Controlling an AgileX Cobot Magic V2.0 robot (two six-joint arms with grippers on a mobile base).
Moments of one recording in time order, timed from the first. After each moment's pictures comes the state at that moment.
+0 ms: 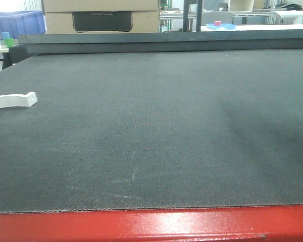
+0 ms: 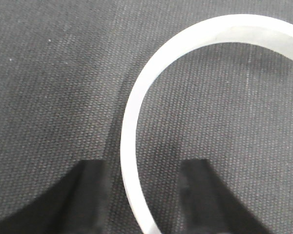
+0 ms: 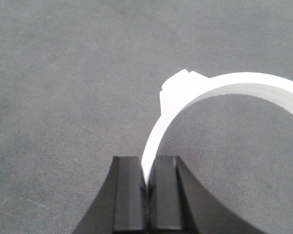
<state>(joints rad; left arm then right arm) 0.15 1.61 -0.87 -0.20 0.31 0.07 0.14 1.14 -0.98 0.33 0.53 -0.32</state>
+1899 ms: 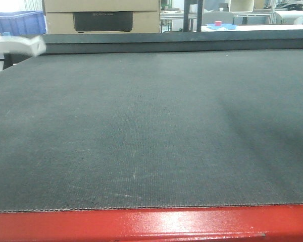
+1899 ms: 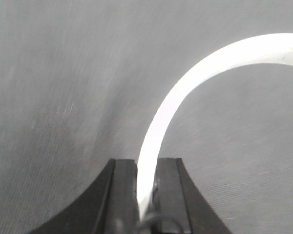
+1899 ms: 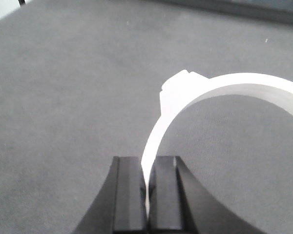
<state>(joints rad) 0.11 1.37 -0.88 -0.16 0.31 0.08 0.14 1.03 -0.98 0.33 0.45 -0.32</state>
